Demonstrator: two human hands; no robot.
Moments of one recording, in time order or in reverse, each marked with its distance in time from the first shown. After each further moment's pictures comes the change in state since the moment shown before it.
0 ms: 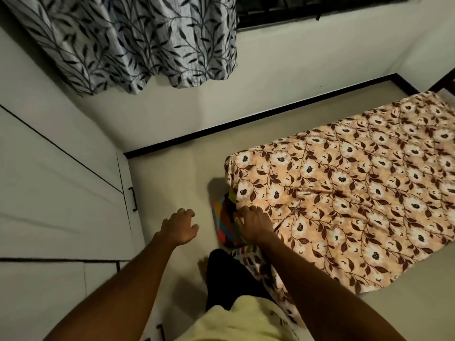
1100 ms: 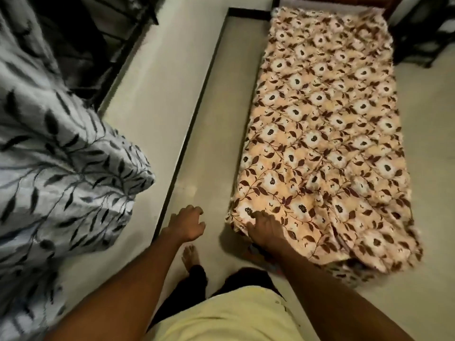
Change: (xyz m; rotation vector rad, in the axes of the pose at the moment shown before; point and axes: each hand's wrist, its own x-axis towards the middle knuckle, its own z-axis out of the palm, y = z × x) left_hand 0.502 0.124 -0.355 0.697 -0.296 0.733; right_hand 0.361 -0.070 -0.157 0.665 0.170 0.912
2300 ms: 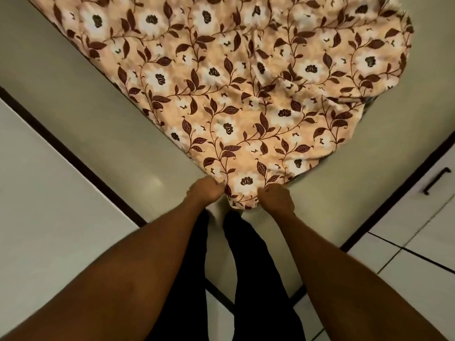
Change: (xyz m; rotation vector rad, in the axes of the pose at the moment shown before) left_hand 0.377 0.076 0.074 0.382 -0.515 0.265; right_hand 0.184 0.005 0.148 1.054 0.115 1.158
